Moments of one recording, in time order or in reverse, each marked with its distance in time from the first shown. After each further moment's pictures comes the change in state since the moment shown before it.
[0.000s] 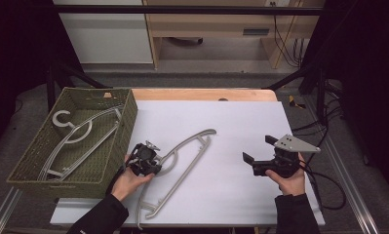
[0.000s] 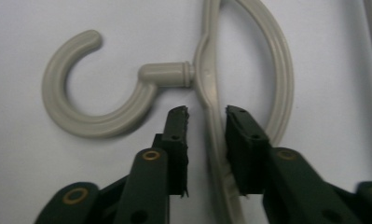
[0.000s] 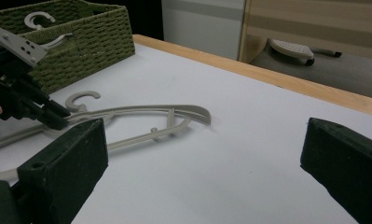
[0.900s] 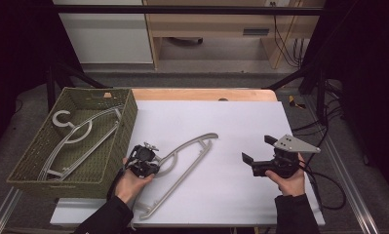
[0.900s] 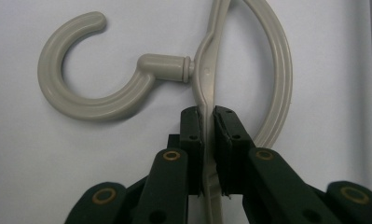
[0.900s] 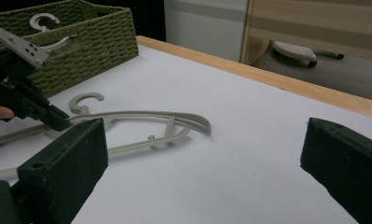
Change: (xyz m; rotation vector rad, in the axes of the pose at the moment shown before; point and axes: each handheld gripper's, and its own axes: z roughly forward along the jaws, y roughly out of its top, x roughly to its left) left arm -0.002 -0.005 -0.003 -0.018 0.003 -0.083; right arm 0.002 0.002 -0.002 -0.003 0.010 -0.005
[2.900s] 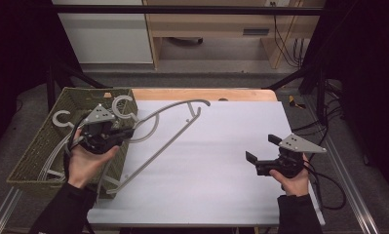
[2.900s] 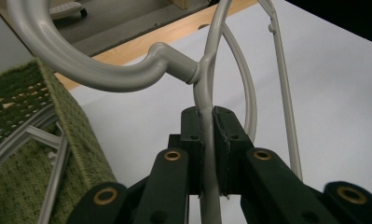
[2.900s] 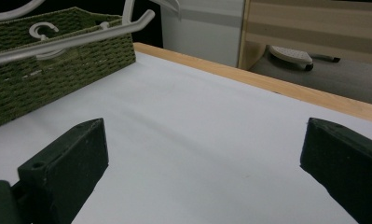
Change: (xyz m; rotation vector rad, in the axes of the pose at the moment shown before) left arm 0.035 0.030 -0.180 -0.424 0.007 0.123; right arm -0.005 0.001 -0.007 -0.023 -0.008 0.017
